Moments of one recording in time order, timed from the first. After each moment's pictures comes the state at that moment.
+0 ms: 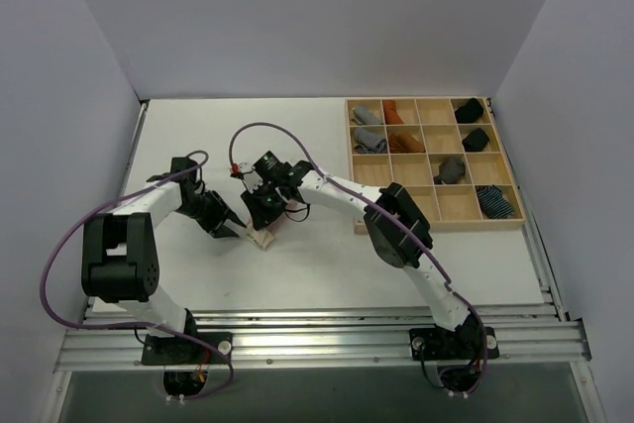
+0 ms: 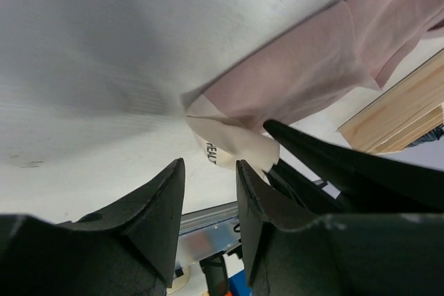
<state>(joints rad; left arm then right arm) 0.01 1.64 0.96 -0.68 0.46 -0.80 0.89 2.31 1.87 -0.55 -0.37 0.08</state>
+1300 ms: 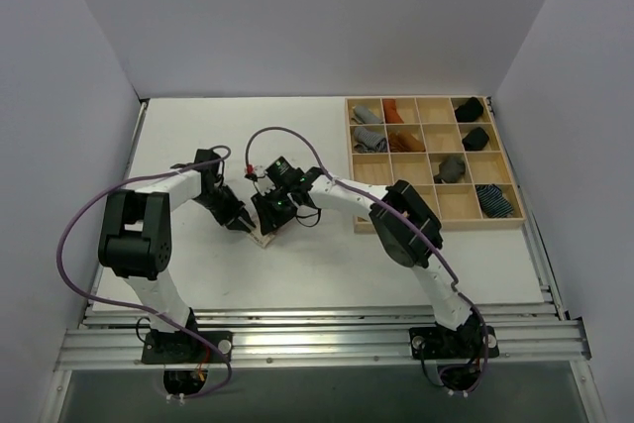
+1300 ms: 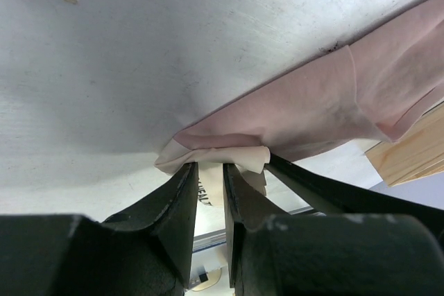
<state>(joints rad) -0.13 1.81 1.08 -0.67 0.37 -0.80 0.86 2.25 1.69 -0.41 -0.38 0.20</state>
